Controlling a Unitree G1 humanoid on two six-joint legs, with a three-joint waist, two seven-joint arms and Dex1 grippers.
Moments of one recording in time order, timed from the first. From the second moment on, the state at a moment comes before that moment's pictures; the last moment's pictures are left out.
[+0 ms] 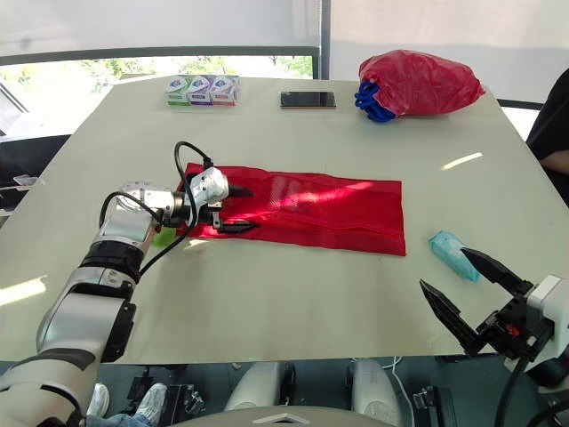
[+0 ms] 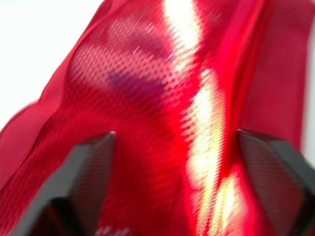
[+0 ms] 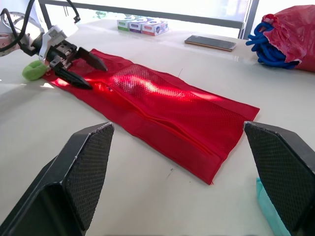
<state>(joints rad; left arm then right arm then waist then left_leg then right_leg) -0.81 0.62 -0.12 0.88 0.00 -0.21 -1.25 0.65 -0.49 -0.56 -0.82 0.75 0.25 0.74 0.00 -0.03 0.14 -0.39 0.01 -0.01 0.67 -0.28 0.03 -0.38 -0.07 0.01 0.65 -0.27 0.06</state>
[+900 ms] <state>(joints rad) -0.68 0.71 -0.13 0.56 -0.12 0.08 -1.50 0.62 -0.53 -0.55 -0.81 0.71 0.22 0.80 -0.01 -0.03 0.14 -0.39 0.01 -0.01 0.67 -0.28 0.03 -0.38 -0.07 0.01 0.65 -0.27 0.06</state>
